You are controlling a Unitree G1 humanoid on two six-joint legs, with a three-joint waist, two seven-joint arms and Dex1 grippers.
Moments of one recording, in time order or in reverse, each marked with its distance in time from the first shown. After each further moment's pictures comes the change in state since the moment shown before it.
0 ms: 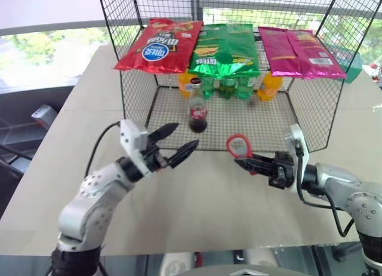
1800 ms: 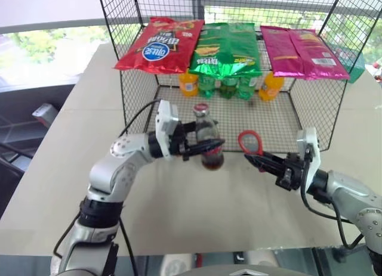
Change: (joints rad) left arm -0.243 0.053 -0.137 0.189 -0.033 0.006 -0.478; right arm 0.113 -0.011 -0.059 -0.105 -0.024 -0.088 -0.113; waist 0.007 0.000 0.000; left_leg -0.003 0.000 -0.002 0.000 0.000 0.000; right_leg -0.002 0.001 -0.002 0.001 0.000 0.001
